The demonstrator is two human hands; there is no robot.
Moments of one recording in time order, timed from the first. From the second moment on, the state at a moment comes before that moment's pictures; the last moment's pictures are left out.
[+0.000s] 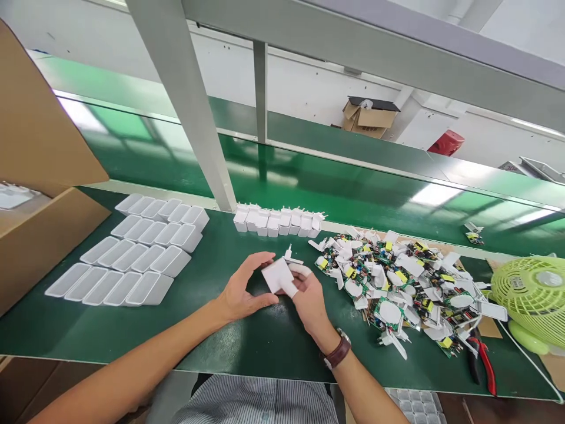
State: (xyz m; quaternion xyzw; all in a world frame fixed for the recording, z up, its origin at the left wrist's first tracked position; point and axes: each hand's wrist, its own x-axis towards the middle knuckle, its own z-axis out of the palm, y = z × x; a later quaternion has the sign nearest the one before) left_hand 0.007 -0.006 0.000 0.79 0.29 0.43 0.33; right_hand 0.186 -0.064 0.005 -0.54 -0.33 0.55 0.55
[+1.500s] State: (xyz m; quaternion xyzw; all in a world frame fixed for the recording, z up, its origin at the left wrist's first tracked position) left_hand -0.076 0.121 0.095 0.83 0.53 0.07 0.16; right_hand 0.217 -0.057 -0.038 -0.48 -0.69 0.39 0.36
